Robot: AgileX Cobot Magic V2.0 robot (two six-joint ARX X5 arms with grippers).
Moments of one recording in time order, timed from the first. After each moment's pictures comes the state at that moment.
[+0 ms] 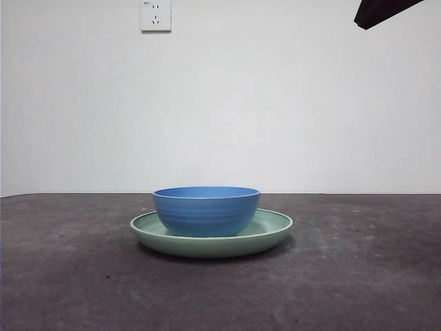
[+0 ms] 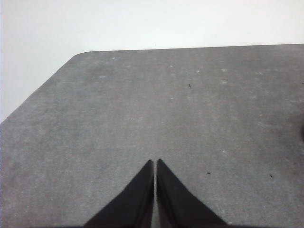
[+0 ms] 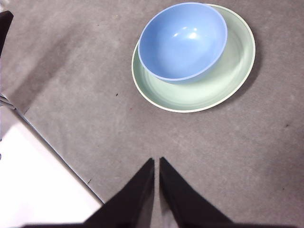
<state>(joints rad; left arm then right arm) 0.01 0.00 0.03 -0.18 -0.03 0.05 0.56 0.94 1.02 -0.87 -0.32 0.18</state>
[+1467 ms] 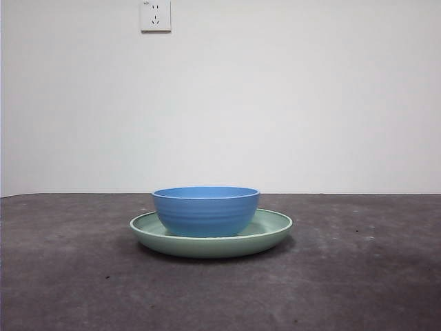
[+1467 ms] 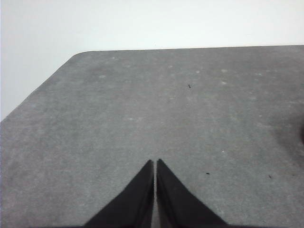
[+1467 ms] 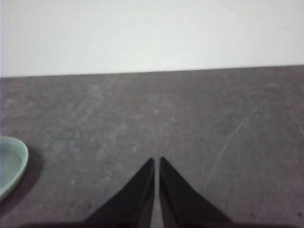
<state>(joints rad) 0.01 0.00 0.03 -0.18 -0.03 0.04 0.01 0.04 0.06 -0.10 -0.08 0.11</state>
